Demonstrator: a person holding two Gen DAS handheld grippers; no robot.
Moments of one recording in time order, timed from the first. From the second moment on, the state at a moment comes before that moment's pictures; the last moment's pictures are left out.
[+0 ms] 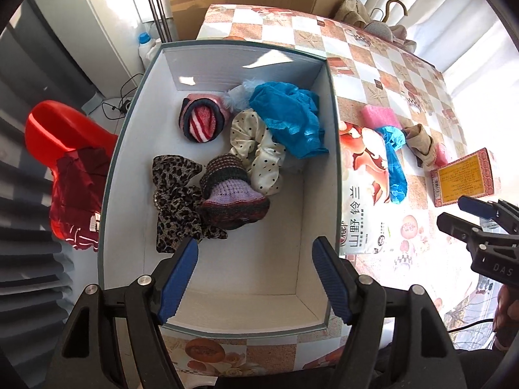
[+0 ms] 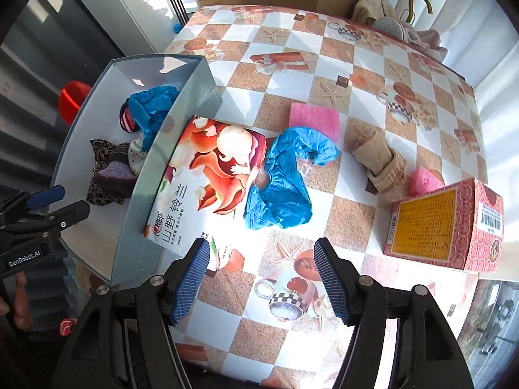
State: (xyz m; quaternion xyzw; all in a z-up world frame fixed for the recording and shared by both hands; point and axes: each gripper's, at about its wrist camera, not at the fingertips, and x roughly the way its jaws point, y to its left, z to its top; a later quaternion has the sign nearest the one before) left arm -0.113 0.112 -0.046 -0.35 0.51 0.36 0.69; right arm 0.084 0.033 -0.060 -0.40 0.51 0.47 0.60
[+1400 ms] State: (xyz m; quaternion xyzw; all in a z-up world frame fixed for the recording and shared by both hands) left arm 0.079 0.035 -0.085 -0.23 0.66 0.20 0.68; right arm 0.187 -0.099 -0.145 -0.41 0.59 0.36 0.59
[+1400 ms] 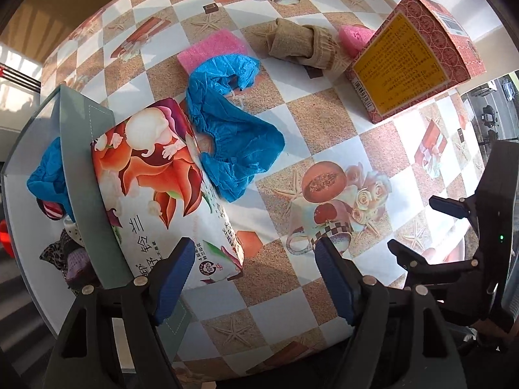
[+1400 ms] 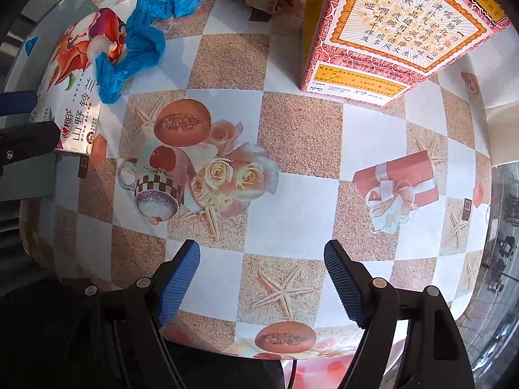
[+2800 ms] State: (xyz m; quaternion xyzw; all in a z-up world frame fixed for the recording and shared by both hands) left arm 0.185 0.059 -0.129 -0.07 0.61 0.29 0.73; right arm 0.202 -0.180 -0.140 -0.44 0.56 0.35 0.61
